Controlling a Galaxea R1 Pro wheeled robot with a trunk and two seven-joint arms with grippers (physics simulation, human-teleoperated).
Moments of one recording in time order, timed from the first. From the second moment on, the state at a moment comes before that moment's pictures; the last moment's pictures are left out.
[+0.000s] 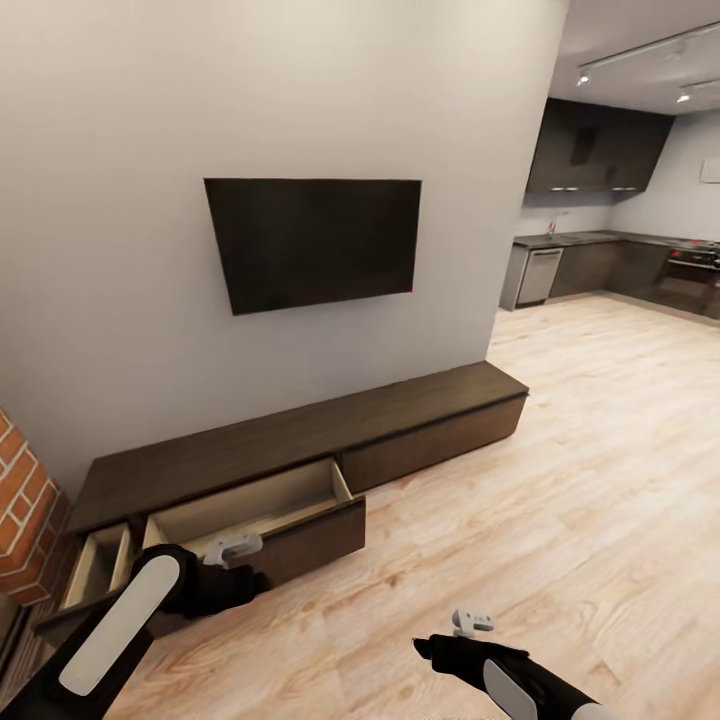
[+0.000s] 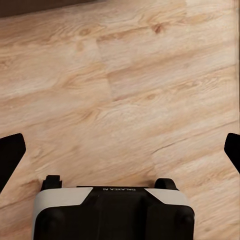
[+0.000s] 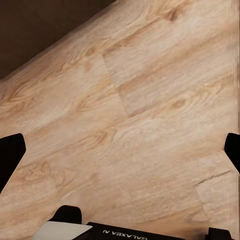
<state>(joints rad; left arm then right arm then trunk) -0.35 0.28 -0.34 -1.52 1.36 0.99 0.88 -0.54 -0.09 0.81 -0.37 -0.99 0.16 0.10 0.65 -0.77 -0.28</state>
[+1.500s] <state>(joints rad) -0.35 0.28 -0.34 -1.52 1.36 0.99 0.87 -0.54 -0.09 0.81 -0.37 -0.99 0.16 0.10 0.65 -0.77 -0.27</state>
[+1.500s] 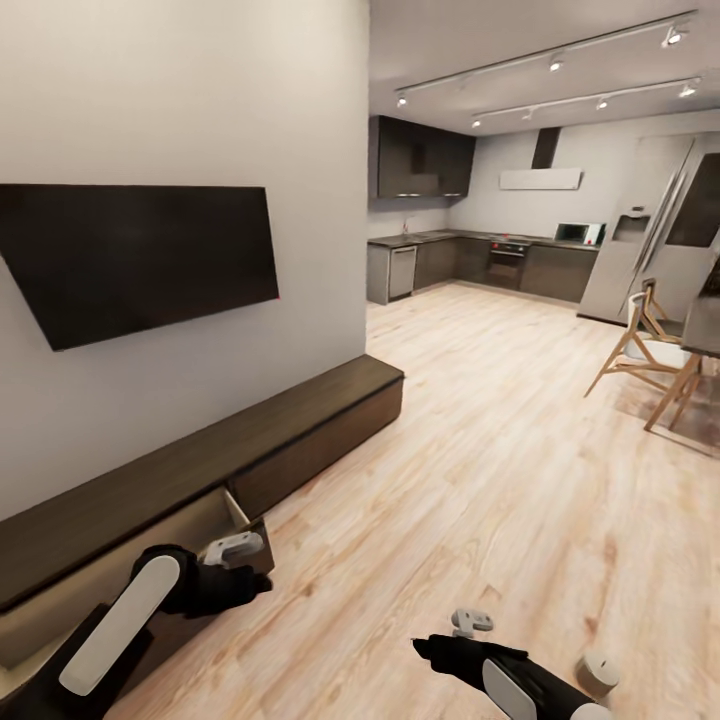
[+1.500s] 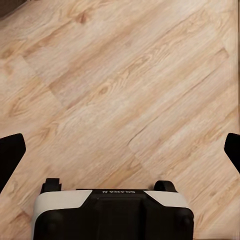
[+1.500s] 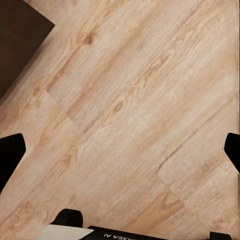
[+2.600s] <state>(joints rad) -0.35 0.28 -0.34 -1.51 1.36 0.99 0.87 -0.54 -0.09 0.81 -0.37 -1.02 0.16 0.10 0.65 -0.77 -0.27</state>
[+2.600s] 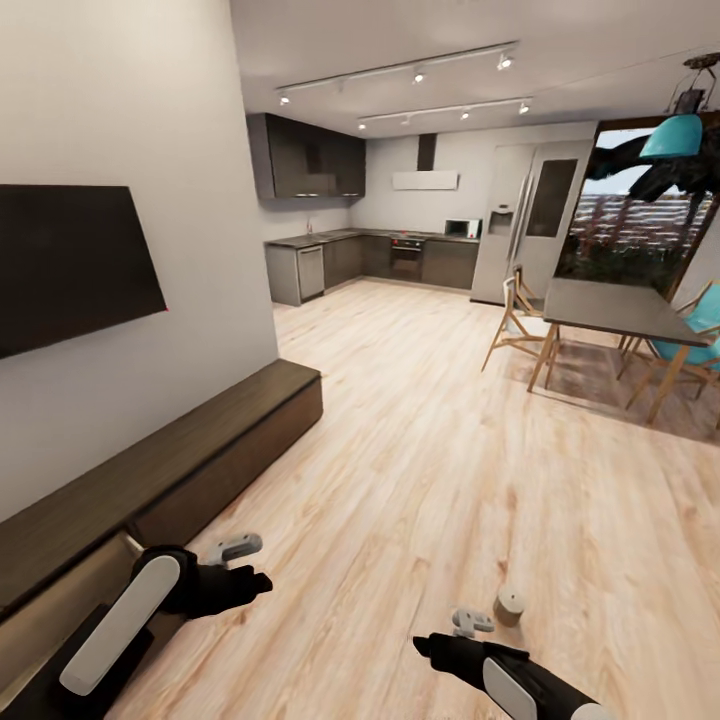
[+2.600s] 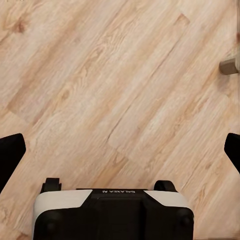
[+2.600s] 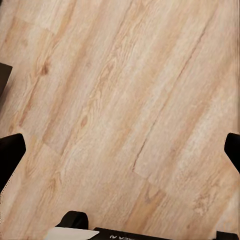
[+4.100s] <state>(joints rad) -0.35 0.28 -0.34 -1.51 1.36 0.99 0.87 -0.54 -0.09 0.78 -0.37 -1.02 0.16 0.10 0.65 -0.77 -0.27</state>
